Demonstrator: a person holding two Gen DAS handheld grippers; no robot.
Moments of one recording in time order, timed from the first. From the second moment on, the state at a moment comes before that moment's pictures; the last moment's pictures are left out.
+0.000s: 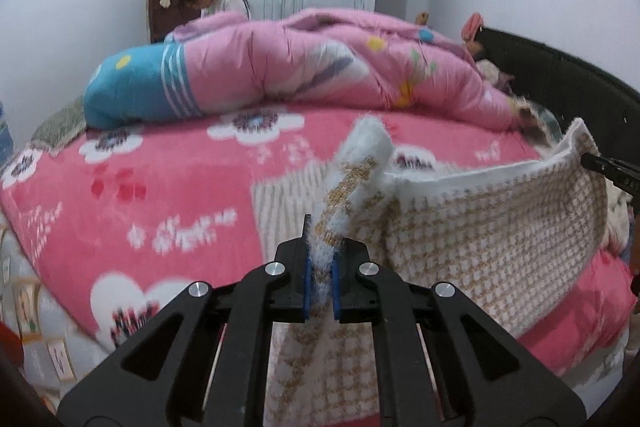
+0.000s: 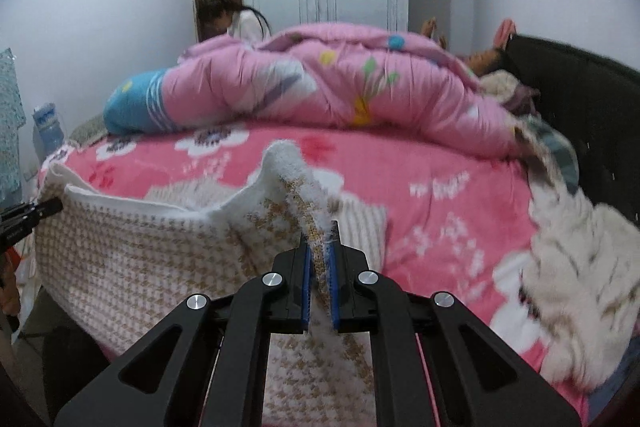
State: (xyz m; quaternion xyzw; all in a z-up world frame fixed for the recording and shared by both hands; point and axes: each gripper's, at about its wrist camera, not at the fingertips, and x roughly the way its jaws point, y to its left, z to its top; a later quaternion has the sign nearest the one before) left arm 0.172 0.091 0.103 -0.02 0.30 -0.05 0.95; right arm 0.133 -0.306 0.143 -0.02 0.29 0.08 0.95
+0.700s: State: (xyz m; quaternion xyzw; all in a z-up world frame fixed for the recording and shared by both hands) left arm 0.426 0.161 0.001 -0.11 0.42 -0.03 0.90; right arm 0.393 -0.351 0.020 0.15 0.45 0.02 0.88
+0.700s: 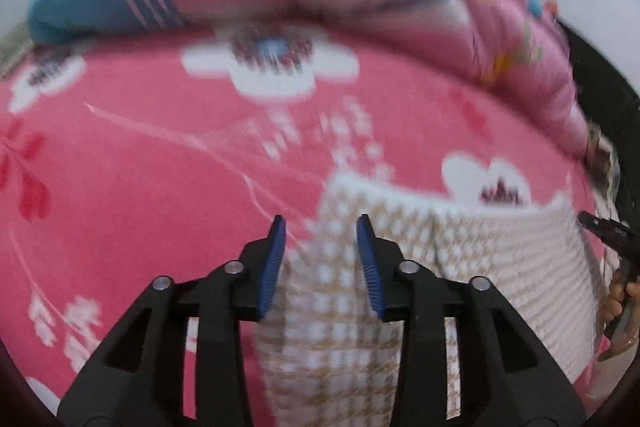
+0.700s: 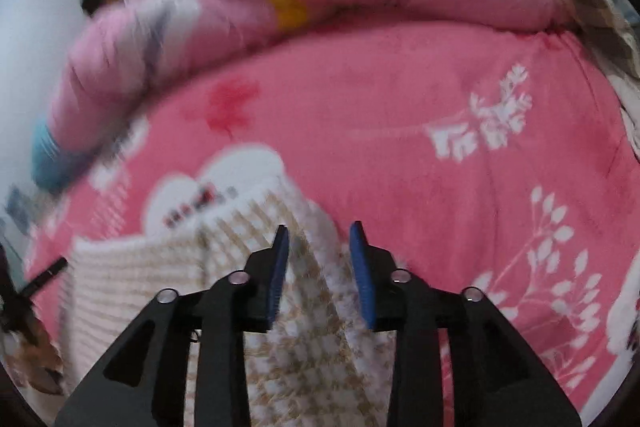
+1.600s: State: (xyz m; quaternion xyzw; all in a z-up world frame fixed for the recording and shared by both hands) left arm 0.367 0.037 -0.039 -0.01 0.49 -0.11 0.86; right arm 0.312 -0.198 -0.028 -0.01 0.48 0.14 0.86
